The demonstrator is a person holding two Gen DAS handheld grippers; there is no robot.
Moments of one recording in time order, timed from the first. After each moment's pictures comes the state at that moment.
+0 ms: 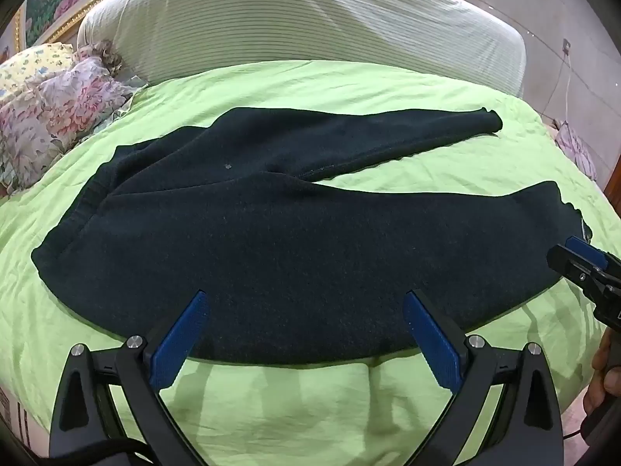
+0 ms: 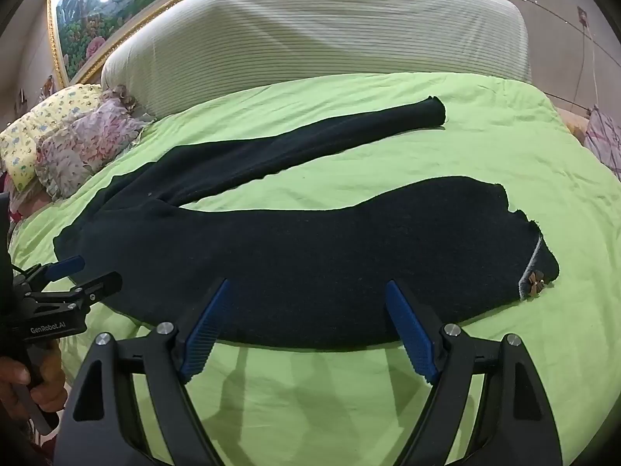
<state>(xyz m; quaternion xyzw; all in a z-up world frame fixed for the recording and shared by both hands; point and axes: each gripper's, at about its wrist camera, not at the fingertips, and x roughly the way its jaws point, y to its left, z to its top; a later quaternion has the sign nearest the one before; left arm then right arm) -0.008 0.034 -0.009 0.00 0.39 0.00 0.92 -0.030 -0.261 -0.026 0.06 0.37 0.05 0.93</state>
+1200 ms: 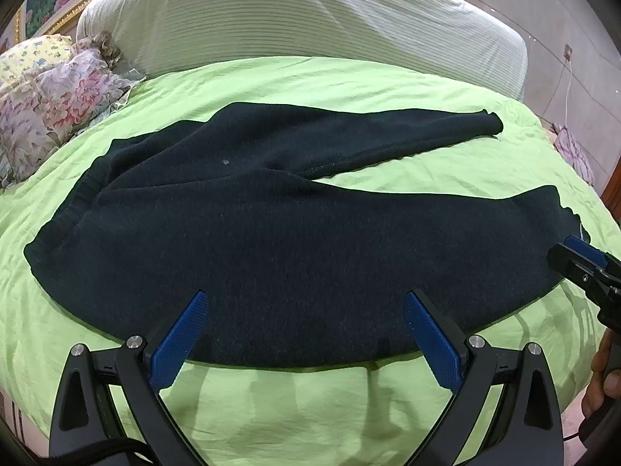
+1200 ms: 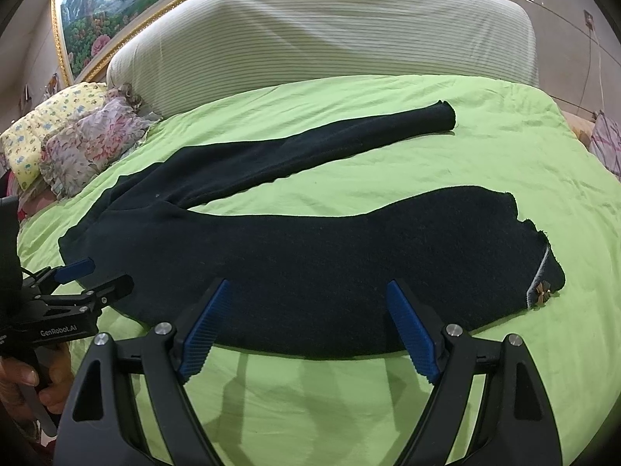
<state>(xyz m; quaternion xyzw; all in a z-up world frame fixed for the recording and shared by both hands) 0.002 0.035 -0.011 -0.01 0.40 0.00 0.92 -0.029 -0.247 -0.021 0.03 0.36 0.05 0.93</state>
